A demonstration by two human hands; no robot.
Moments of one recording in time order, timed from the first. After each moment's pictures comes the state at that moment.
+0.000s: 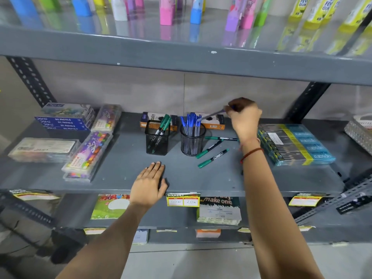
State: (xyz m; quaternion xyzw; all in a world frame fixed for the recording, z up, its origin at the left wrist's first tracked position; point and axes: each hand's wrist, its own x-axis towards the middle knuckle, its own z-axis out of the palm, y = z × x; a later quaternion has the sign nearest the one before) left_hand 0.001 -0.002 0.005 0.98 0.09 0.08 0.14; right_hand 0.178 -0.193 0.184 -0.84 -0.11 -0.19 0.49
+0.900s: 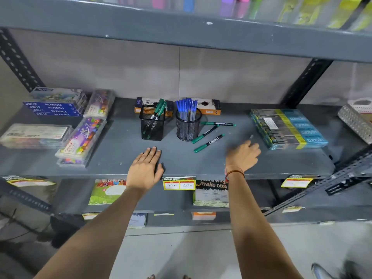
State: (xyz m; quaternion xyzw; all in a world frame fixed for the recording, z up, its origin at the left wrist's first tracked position) left_hand 0.001 -0.002 0.003 0.99 0.08 0.07 0.11; right_hand 0.139 -0.233 0.046 -0.95 0.19 -0.12 0.22
